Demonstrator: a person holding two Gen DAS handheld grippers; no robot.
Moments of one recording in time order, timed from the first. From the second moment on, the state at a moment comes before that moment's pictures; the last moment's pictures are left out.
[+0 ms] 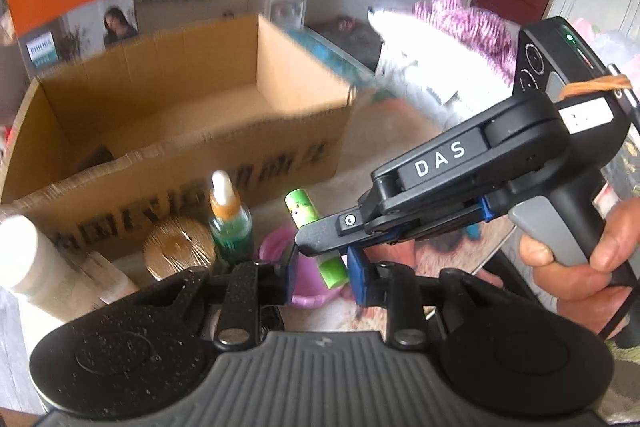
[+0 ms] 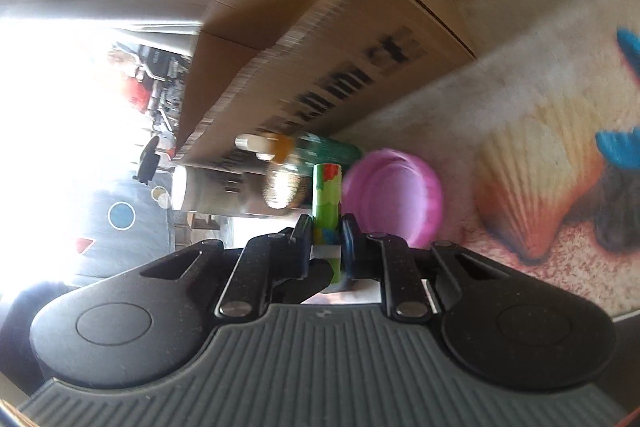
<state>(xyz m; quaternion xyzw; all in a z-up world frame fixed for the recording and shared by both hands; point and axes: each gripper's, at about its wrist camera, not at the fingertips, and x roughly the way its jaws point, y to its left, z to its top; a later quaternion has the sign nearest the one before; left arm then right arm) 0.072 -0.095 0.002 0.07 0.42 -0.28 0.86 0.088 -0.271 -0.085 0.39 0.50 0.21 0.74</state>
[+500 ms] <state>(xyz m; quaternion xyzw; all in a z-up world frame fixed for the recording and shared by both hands) 0.157 -0.024 0.063 0.00 0.41 -0.20 0.89 0.189 -0.205 0.011 0.32 0.44 0.32 0.78</state>
